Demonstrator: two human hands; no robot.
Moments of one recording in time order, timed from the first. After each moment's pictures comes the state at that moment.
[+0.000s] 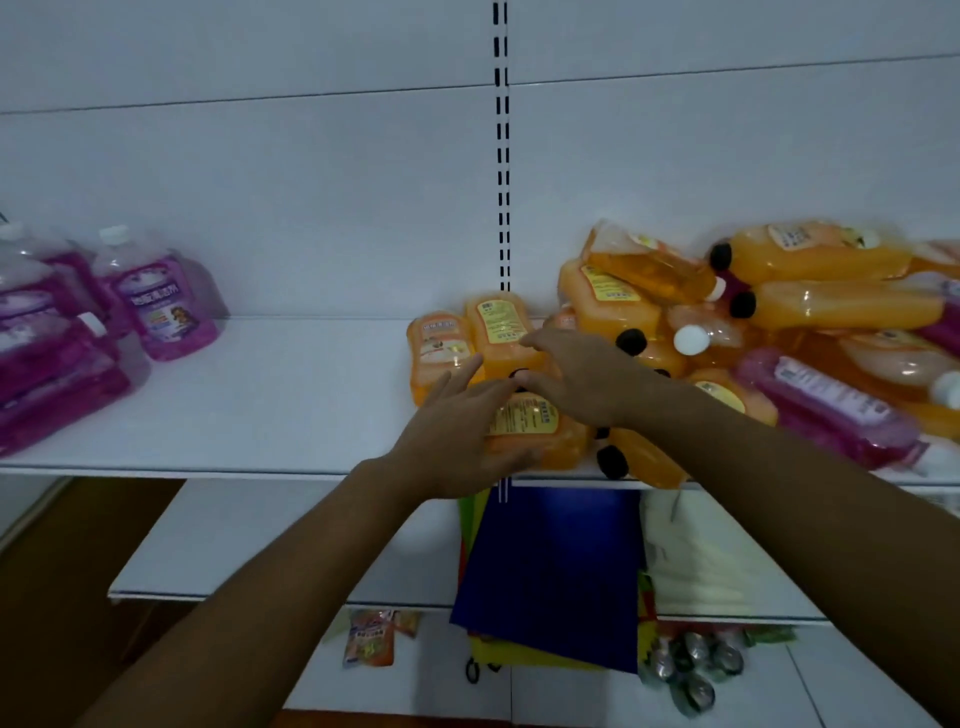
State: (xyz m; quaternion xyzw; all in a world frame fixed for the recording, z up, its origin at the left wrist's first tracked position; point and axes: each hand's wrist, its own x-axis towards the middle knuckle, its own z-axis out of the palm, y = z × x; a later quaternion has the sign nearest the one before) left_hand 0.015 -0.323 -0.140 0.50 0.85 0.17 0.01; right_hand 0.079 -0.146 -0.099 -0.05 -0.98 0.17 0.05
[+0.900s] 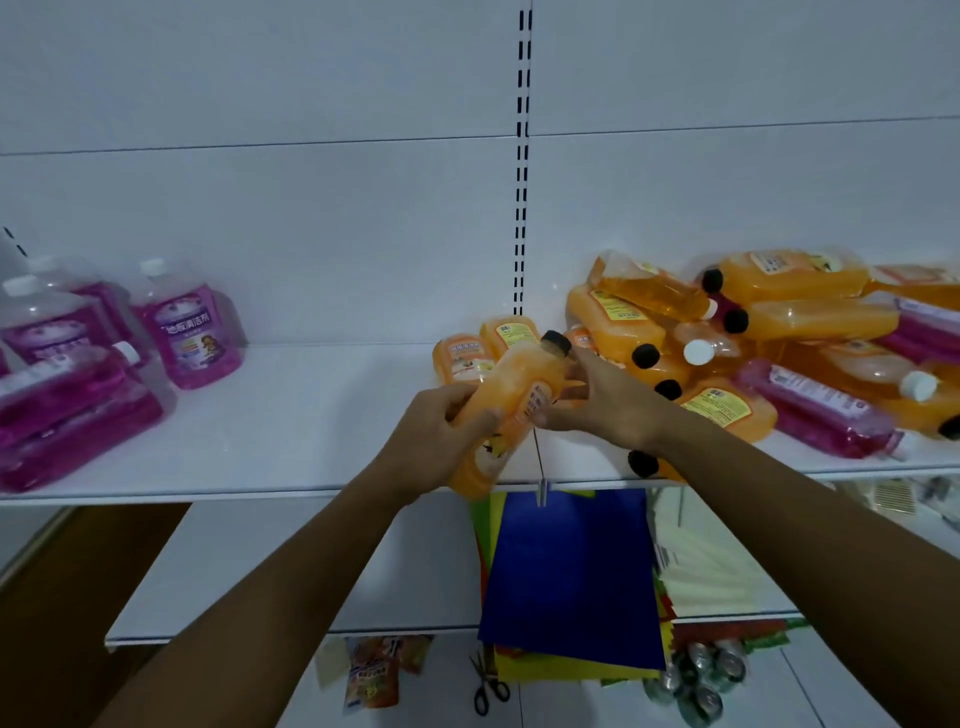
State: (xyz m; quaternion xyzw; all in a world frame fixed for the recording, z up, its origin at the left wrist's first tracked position) left_hand 0.006 -0.382 -0.115 0.37 0.76 0.51 0.15; right_hand 0.103 -0.189 -0.095 -0.10 -0.88 0.47 0.05
